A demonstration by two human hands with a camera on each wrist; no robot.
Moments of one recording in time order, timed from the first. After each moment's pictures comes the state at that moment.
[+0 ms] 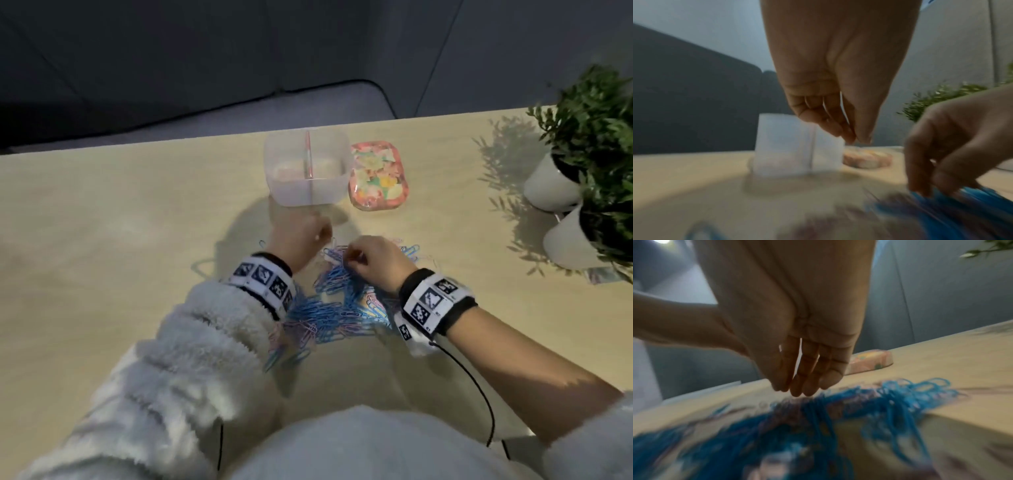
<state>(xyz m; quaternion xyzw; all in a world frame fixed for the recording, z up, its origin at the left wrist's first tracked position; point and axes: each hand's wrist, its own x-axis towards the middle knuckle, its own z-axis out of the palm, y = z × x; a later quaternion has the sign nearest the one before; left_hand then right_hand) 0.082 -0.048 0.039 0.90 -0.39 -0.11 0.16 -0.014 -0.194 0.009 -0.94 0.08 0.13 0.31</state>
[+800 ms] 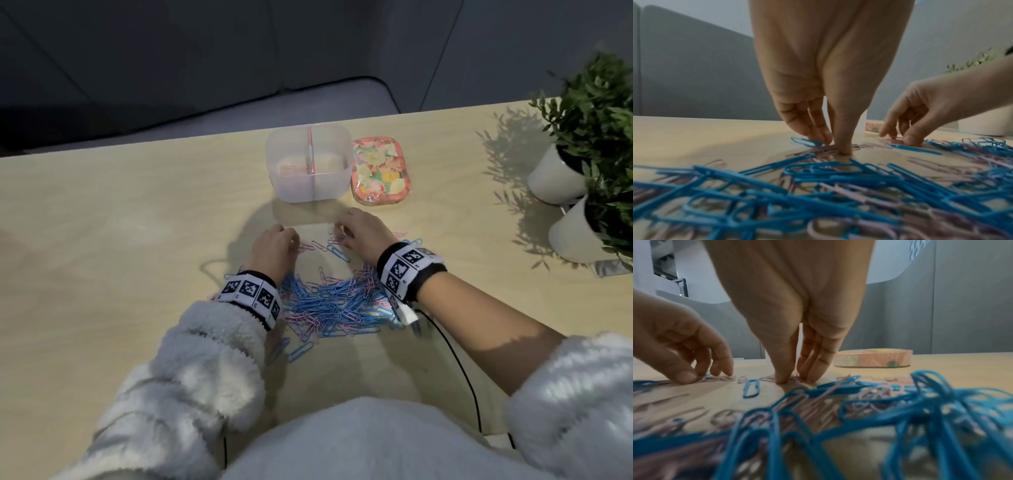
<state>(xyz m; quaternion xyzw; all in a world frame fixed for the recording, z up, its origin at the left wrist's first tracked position) 0.079 -0.007 -0.004 0.94 -0.27 -0.16 0.14 0.025 -0.188 0.005 -0.96 0.07 0.13 0.23</state>
